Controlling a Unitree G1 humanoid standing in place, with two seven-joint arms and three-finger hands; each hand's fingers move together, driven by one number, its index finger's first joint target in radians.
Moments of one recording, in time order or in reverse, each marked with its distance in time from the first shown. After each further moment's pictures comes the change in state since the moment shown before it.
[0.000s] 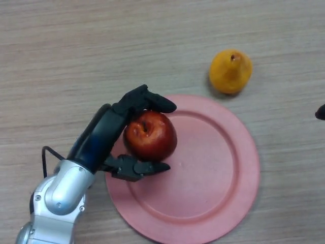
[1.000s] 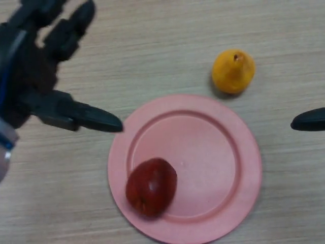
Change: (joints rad) left arm -0.180 0.226 0.424 -0.380 -0.877 0.534 0.158; right arm 0.005 0.049 0.110 0.031 -0.099 0.000 0.039
